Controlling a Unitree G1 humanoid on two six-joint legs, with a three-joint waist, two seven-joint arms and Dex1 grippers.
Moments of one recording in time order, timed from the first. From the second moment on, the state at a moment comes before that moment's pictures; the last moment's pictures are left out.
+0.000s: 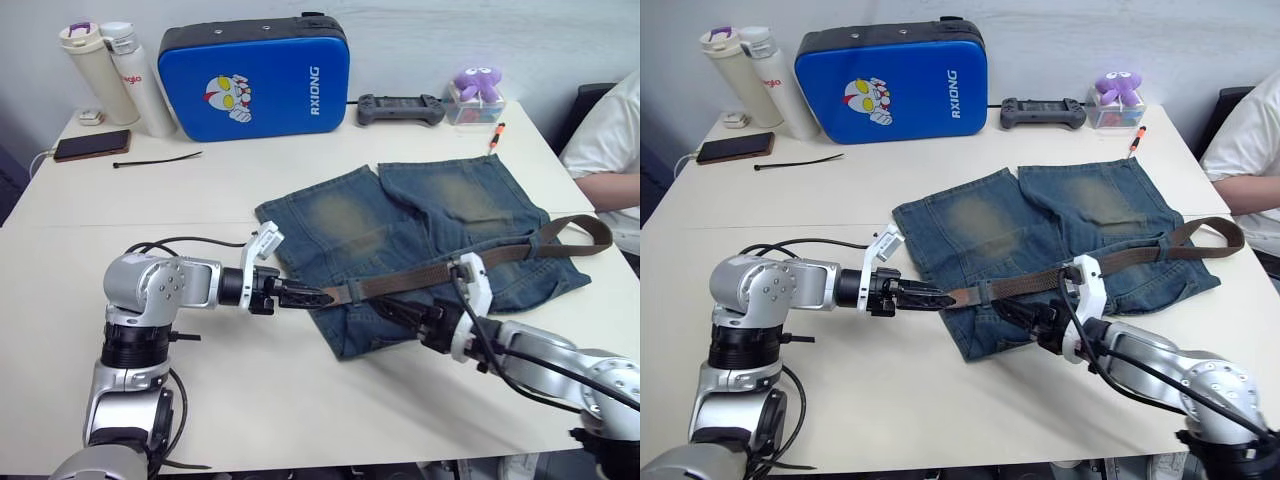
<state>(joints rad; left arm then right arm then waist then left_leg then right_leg) -0.68 0.40 0.10 -0.10 -0.68 1.60 -0.70 -0.09 -0.80 -0.11 -0.57 1.79 0.95 -0.28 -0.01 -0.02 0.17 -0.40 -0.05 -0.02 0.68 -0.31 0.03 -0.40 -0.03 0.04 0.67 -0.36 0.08</state>
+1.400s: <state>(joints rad) -0.74 0.34 0.14 0.09 -0.80 1.62 -0.44 0.06 -1.08 -0.28 -0.61 1.36 0.90 -0.01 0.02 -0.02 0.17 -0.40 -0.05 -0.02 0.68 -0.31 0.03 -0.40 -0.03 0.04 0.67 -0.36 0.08</state>
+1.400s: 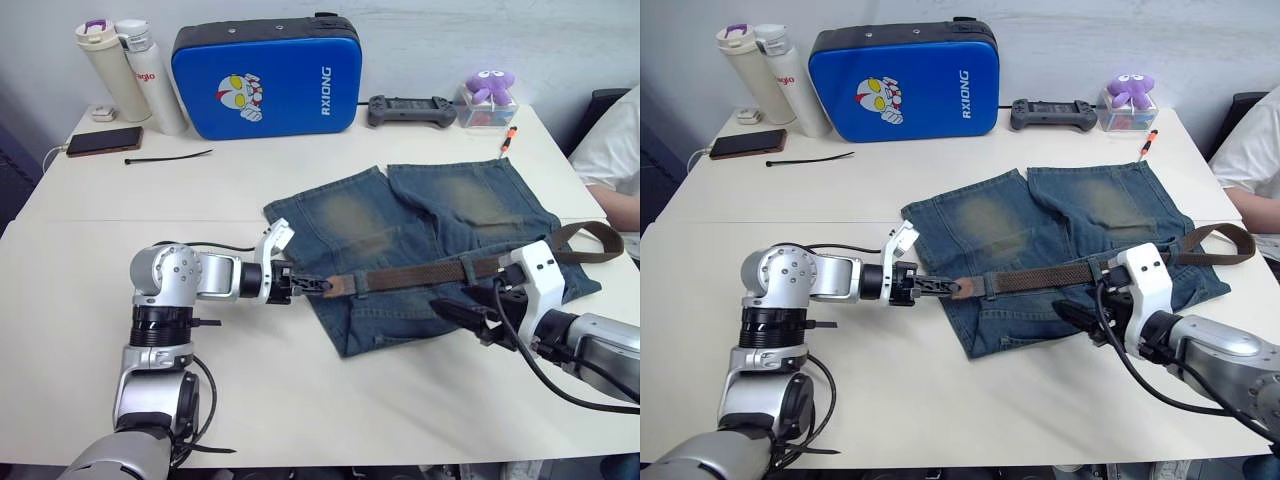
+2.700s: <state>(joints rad) -0.01 1.25 0.36 0.18 -0.82 1.32 -1.02 -0.29 -0.78 0.09 -0.36 0.63 1.05 0.31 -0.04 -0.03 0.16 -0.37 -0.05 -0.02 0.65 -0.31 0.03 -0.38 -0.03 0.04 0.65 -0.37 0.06</state>
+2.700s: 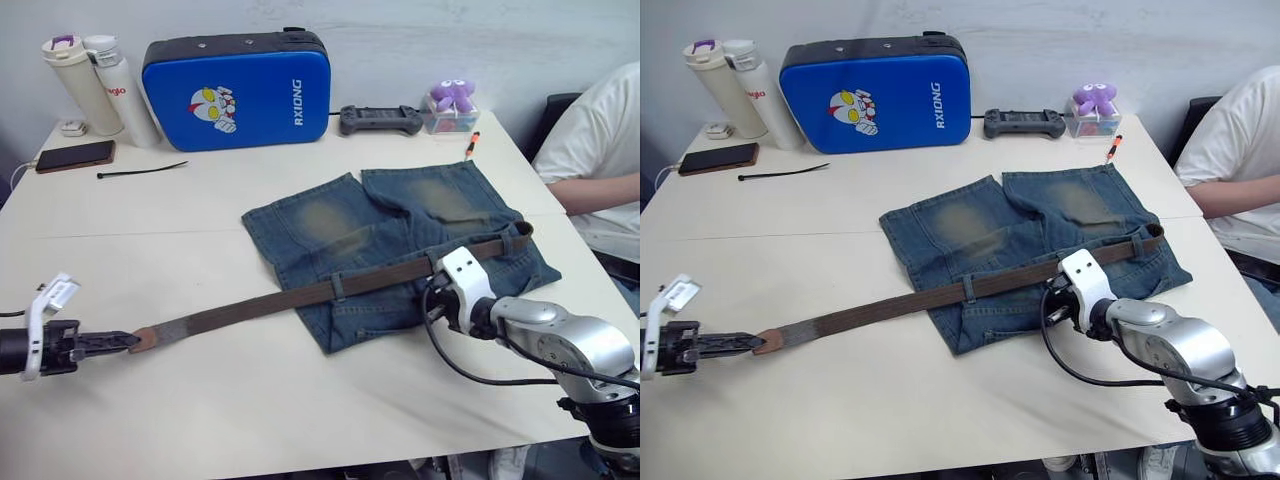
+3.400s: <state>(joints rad) -0.02 1.20 0.42 0.35 -0.68 1.14 -1.06 -0.30 -0.74 0.07 -0.39 0.55 1.12 0.37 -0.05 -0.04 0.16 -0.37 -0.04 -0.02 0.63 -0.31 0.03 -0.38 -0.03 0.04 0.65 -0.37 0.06</state>
